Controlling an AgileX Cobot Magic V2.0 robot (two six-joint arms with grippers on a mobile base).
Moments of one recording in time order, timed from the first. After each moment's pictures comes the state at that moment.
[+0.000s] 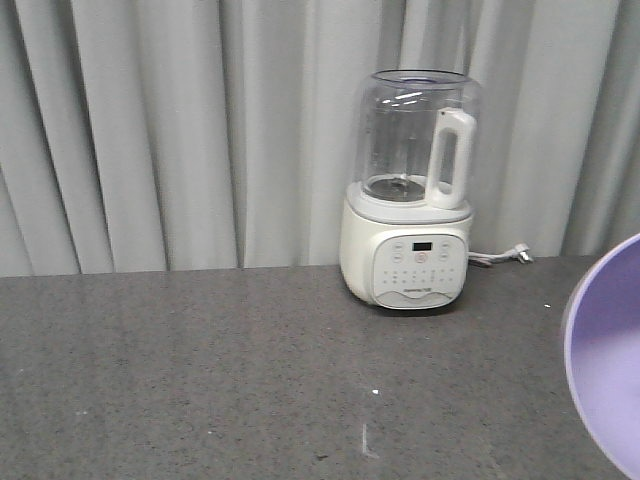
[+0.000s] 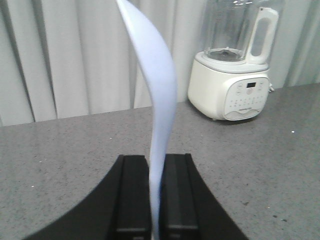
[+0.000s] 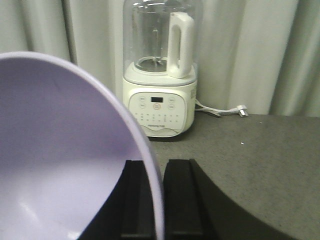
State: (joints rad) left arm -0.18 0.58 -0.88 -0.24 0.58 0.13; right arm -0.03 0.59 -0.90 0.29 0.61 -0.27
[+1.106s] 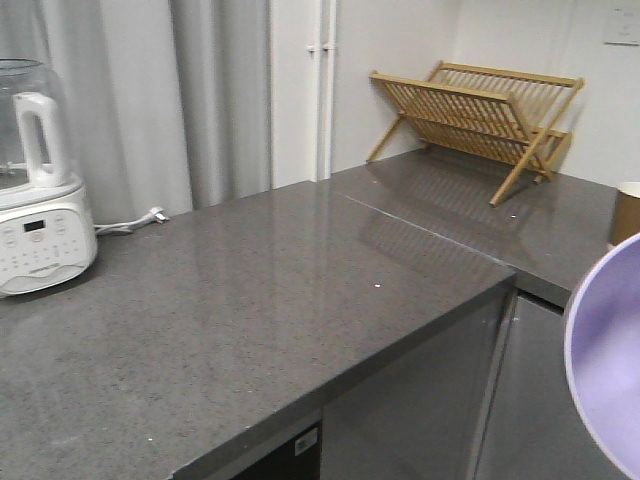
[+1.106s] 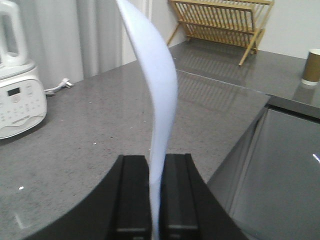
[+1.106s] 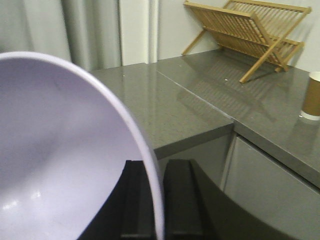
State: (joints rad) left arm -0.18 0.58 -0.88 -0.24 0.58 0.13; right arm -0.03 0.59 -0.90 0.29 0.61 -0.27
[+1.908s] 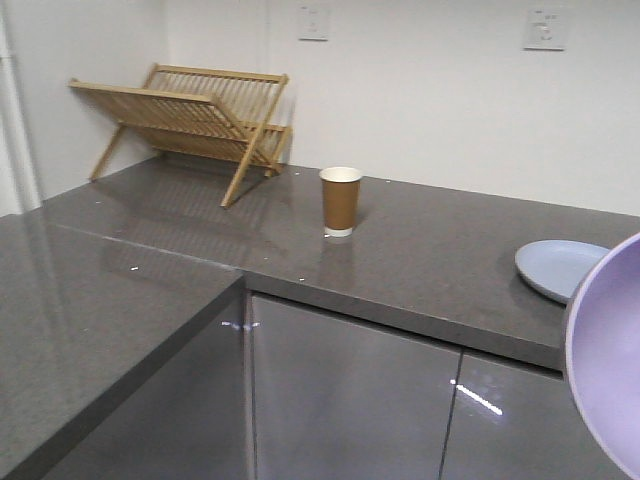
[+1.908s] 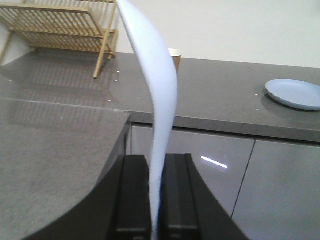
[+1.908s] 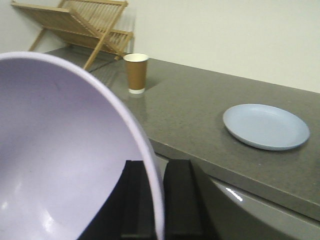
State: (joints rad) left arm -0.18 0.58 -0.88 -0.24 0.58 0.13; right arm -0.03 0.59 -0.90 0.29 0.61 -0.27
